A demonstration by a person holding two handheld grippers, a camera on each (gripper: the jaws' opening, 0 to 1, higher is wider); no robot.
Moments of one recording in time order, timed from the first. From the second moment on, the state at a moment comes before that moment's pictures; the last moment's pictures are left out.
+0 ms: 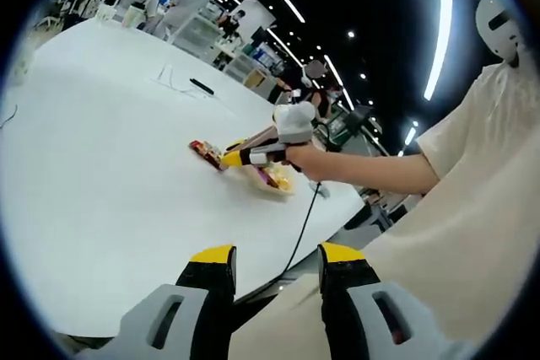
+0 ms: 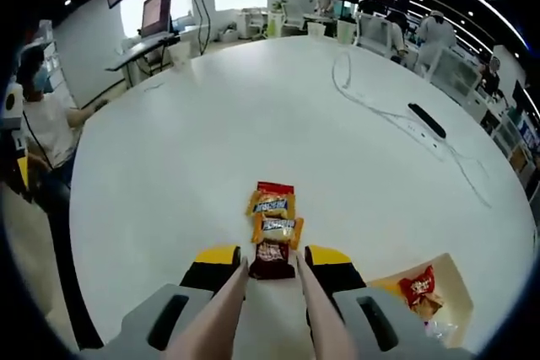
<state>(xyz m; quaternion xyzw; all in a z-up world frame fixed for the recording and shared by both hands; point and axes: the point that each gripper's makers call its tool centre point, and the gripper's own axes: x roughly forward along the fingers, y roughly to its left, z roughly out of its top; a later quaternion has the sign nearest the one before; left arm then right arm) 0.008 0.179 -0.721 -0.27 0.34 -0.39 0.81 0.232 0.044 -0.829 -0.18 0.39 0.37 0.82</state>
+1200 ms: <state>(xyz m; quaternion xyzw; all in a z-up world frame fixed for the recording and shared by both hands) 0.009 0.179 -0.724 -0.27 0.34 -0.39 0.81 0.233 0.043 -0.838 -0.19 0.40 0.35 0.83</state>
